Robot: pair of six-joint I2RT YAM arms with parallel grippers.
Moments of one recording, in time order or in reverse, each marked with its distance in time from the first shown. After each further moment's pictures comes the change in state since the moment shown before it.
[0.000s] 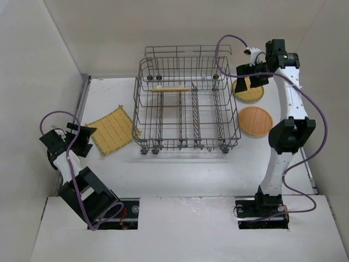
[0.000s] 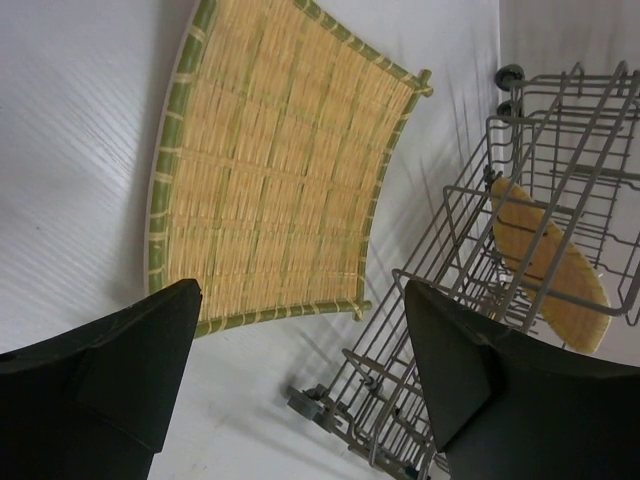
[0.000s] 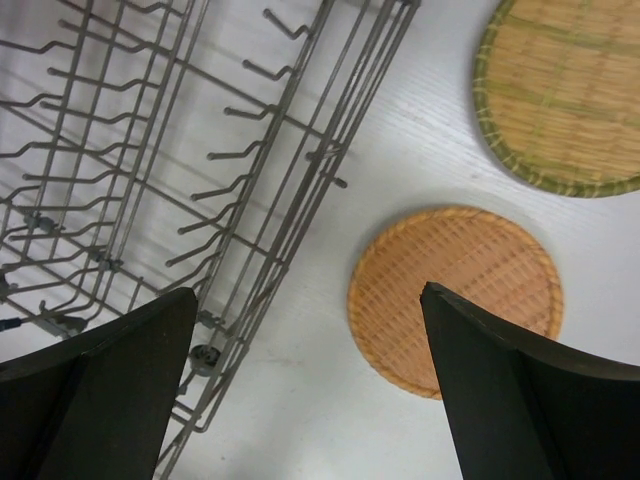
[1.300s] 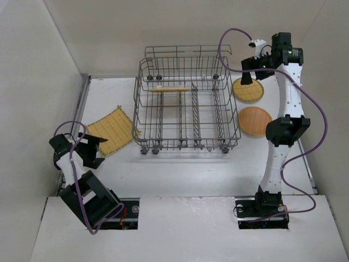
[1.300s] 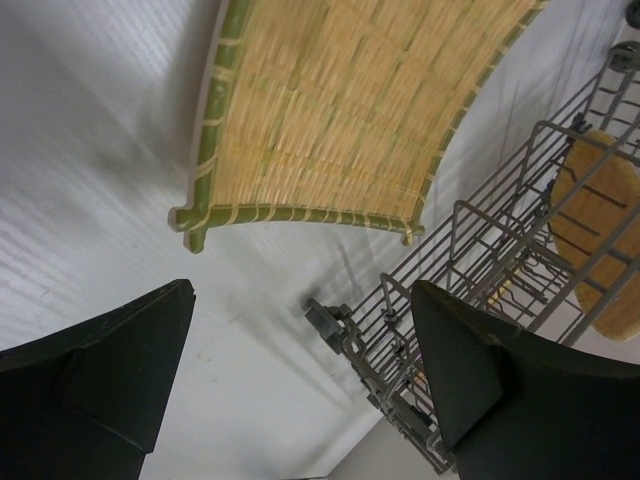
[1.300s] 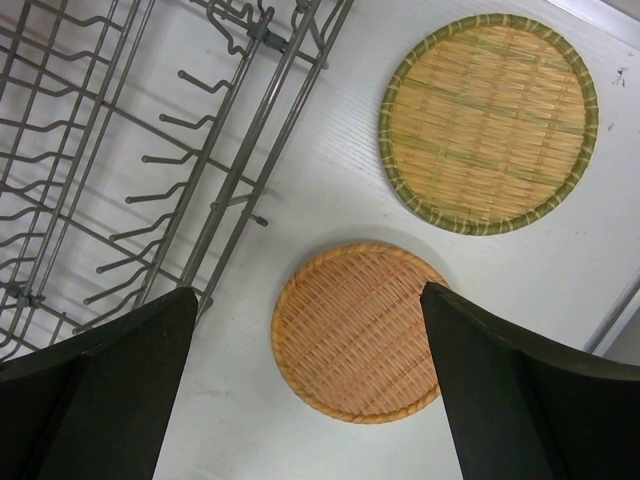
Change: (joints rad) left arm -0.043 -0.039 -0.028 -0.306 -0.049 -0.021; right arm -0.040 0.204 0.383 -0.097 0.040 -0.100
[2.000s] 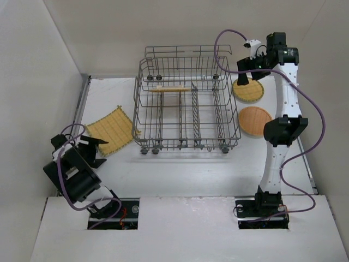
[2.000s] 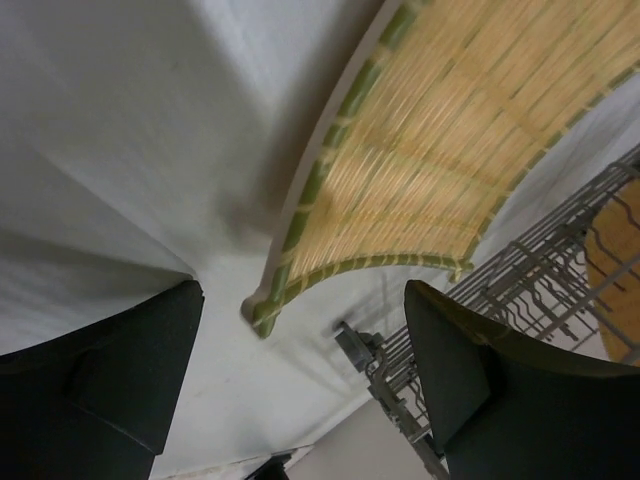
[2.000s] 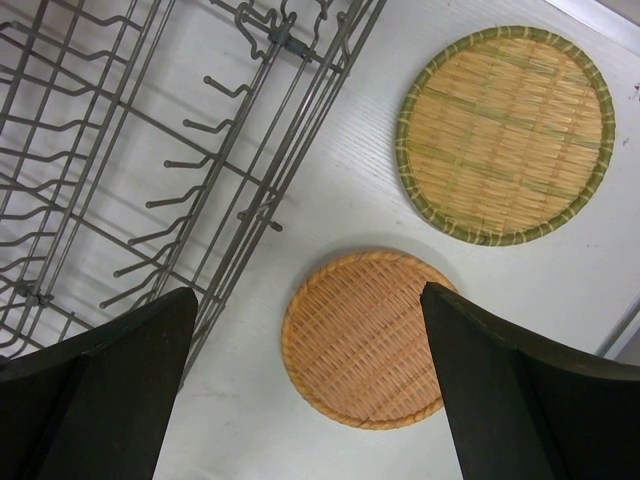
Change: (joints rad) left arm 0.010 0.271 0.020 0.066 -0.003 0.037; right arm 0.037 0.000 0.000 0.000 0.012 0.000
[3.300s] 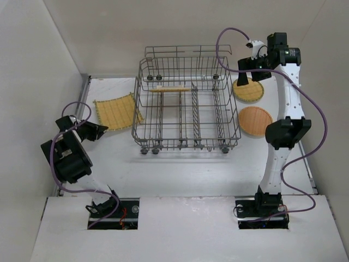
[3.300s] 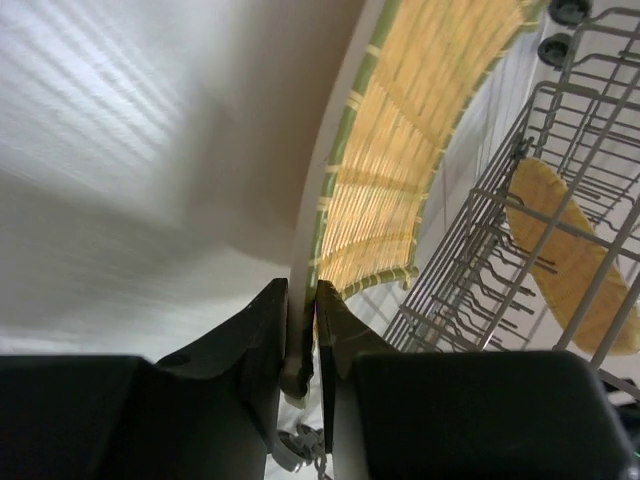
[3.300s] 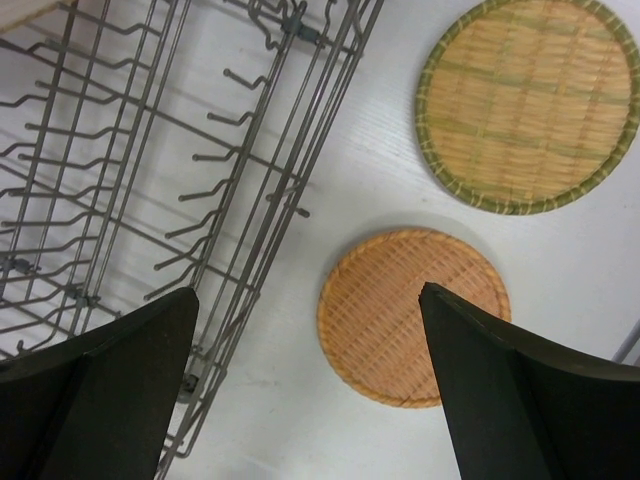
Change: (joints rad) left arm -0.147 0.327 0.191 0.470 0.167 -0.095; right arm 0.010 -0.059 -0.059 0.000 0.021 0.111
